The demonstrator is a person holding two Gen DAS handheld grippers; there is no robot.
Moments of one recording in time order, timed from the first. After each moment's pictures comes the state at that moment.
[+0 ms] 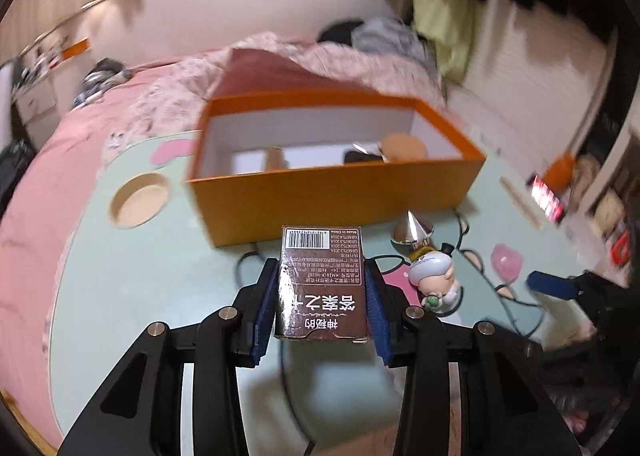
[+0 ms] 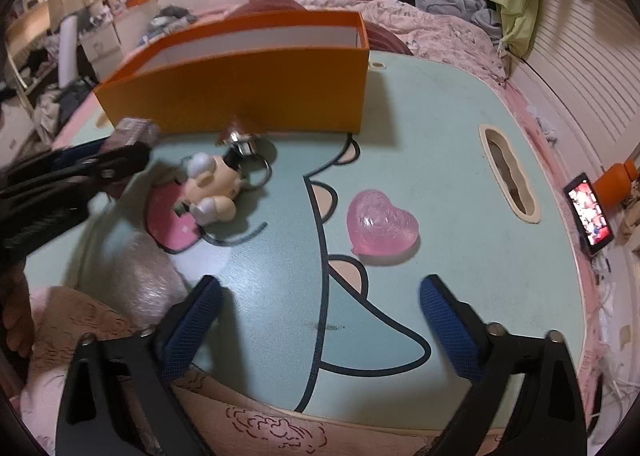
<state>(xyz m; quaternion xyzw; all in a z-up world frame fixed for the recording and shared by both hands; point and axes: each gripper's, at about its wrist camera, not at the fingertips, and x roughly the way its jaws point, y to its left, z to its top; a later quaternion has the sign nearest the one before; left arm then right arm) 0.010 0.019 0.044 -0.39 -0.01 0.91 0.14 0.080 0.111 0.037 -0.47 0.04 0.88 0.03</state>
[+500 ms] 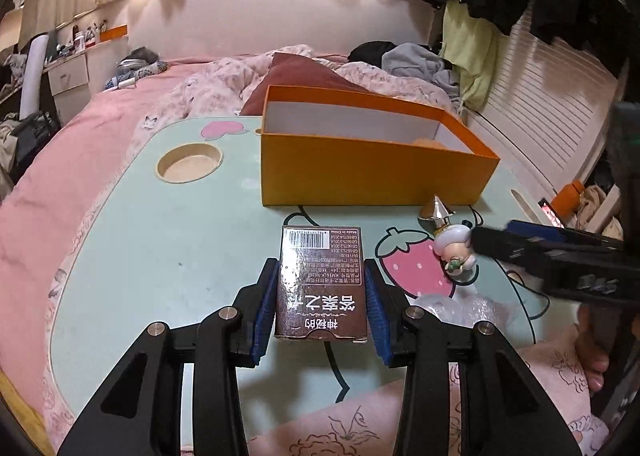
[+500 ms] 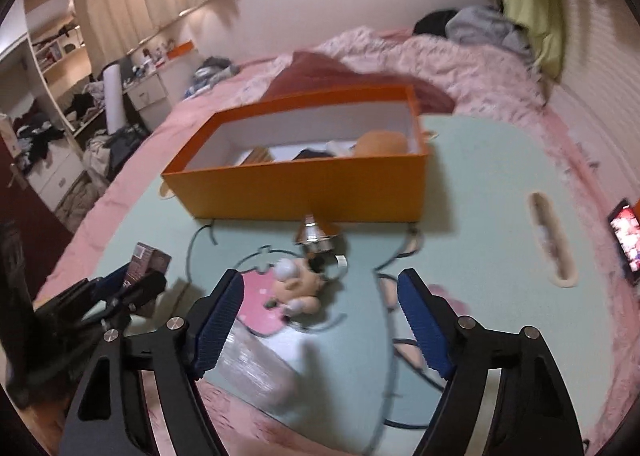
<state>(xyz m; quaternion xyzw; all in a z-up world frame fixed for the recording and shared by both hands) 0.043 -0.007 0.030 -0.37 -0.04 0.92 0.10 0.043 0.086 0.069 -0.42 0.08 0.90 -0.05</state>
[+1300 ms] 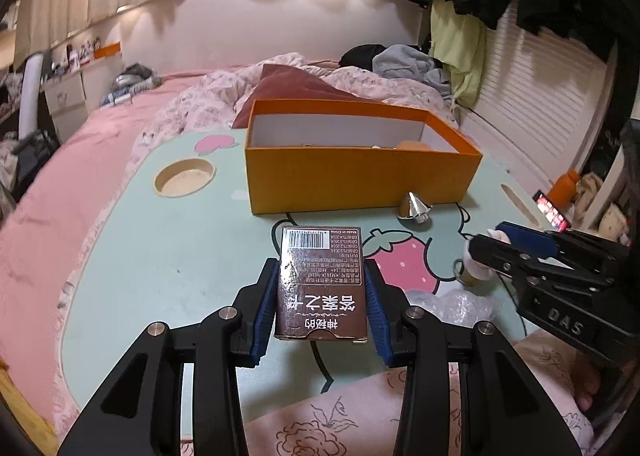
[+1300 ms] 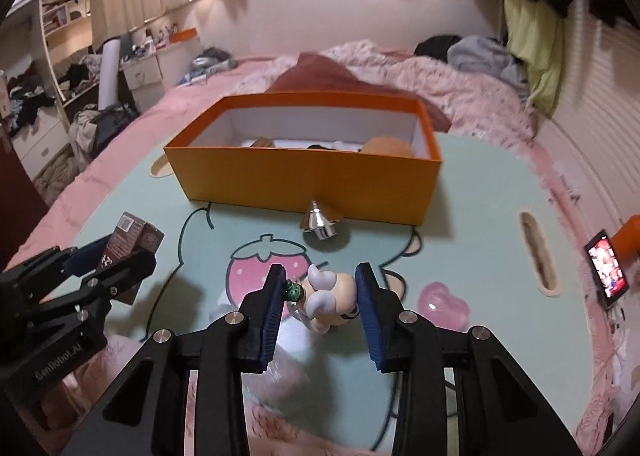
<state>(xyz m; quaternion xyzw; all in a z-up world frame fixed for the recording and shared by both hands) 0.056 0.011 0.042 -0.35 -0.01 0.93 0.10 0.076 0.069 0.060 -0.38 0.01 0.93 -0.01</state>
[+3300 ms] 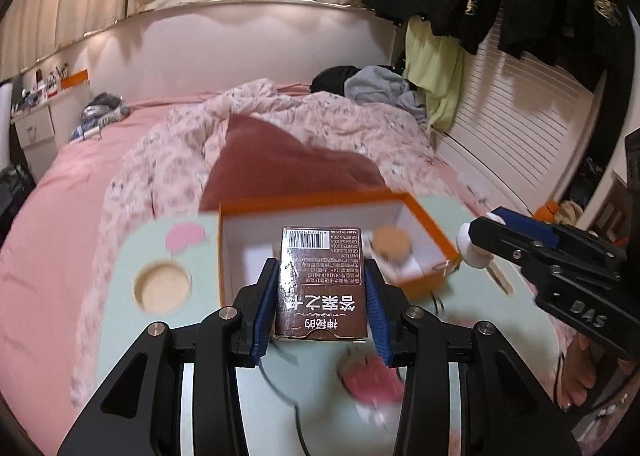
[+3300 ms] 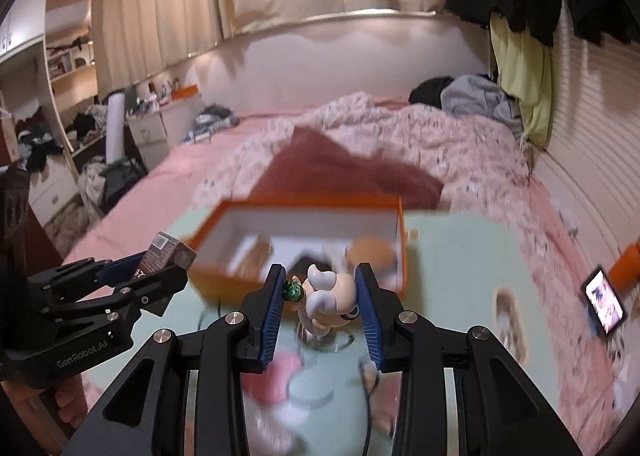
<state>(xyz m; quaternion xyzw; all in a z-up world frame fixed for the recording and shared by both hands) -0.035 0.020 0.130 -0.34 -0.01 0.93 0.16 0.033 0.106 0.158 -0.29 0.05 0.95 -0.03</state>
